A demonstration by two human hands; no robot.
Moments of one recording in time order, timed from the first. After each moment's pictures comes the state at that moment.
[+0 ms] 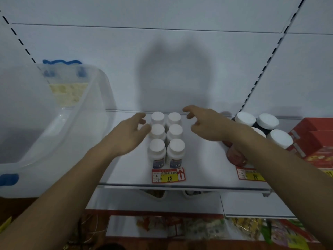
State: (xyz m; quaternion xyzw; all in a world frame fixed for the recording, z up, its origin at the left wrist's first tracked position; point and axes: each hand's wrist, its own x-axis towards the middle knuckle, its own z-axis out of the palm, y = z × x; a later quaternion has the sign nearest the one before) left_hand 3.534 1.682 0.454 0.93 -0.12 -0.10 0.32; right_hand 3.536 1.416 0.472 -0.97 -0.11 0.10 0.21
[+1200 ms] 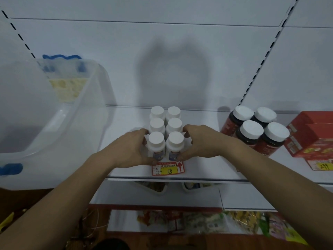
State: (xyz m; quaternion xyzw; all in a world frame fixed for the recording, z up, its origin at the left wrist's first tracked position) left_hand 3.509 1.686 0.428 0.94 -0.22 -0.14 0.22; right_hand 3.495 1.435 0.443 -0.96 -0.08 0.20 0.19
